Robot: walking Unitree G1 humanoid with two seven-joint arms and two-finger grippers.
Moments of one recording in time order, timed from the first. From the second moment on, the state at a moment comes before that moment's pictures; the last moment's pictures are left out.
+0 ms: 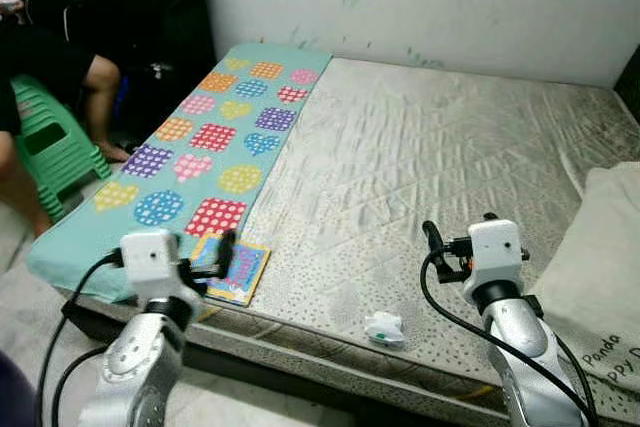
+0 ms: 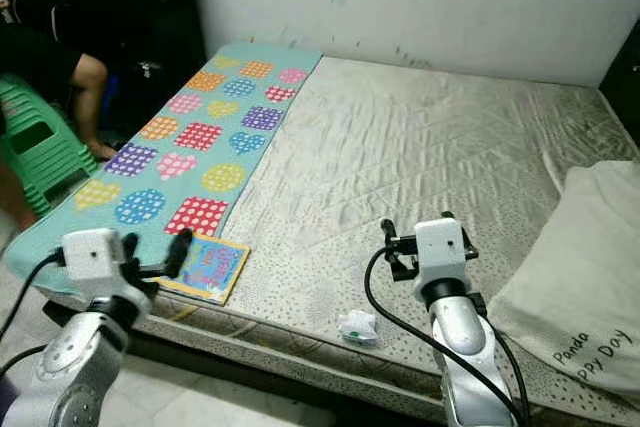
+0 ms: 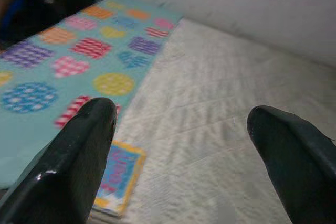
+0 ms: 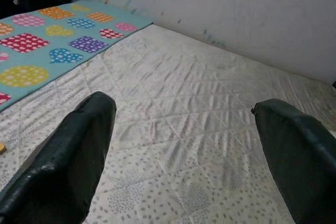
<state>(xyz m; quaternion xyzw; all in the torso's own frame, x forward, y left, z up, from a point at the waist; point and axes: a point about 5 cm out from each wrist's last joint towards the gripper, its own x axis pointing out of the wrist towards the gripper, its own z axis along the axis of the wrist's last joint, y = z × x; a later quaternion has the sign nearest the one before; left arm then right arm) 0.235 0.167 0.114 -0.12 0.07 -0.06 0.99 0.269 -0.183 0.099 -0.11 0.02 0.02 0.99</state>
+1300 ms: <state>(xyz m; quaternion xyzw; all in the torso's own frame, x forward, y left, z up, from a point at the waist) 0.217 0.195 0.096 -0.05 0.10 -0.04 0.99 0.269 -0.182 0.102 -0.11 0.02 0.02 0.99</state>
